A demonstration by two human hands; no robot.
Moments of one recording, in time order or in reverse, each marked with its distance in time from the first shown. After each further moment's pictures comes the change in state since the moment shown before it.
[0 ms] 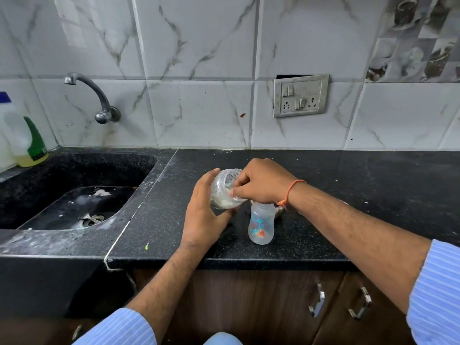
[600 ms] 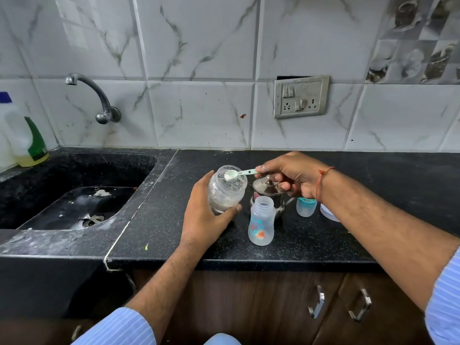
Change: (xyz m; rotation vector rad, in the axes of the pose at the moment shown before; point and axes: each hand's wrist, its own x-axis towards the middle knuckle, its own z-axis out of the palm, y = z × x) left_hand 0.002 0.002 -0.003 0.051 -0.021 -0.132; right_hand -0.004 0.041 -0.031 0.860 -0.086 0.483
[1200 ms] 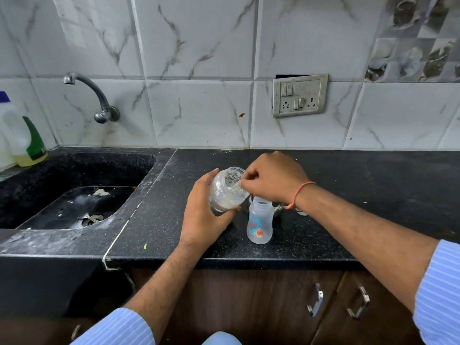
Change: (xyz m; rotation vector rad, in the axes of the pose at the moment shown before) left_hand -0.004 0.001 0.002 -0.021 0.018 0.129; right_hand -0.009 0.006 0.034 -0.977 0.318 -0.622
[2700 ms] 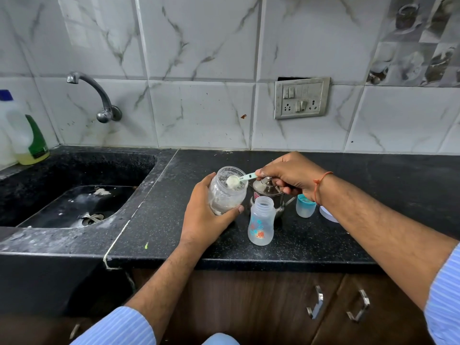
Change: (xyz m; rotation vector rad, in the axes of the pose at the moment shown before) left_hand 0.003 -0.003 -0.001 -0.034 -0.032 -0.163; right_hand 0.009 0.040 -0.005 0.826 -0.200 0.483
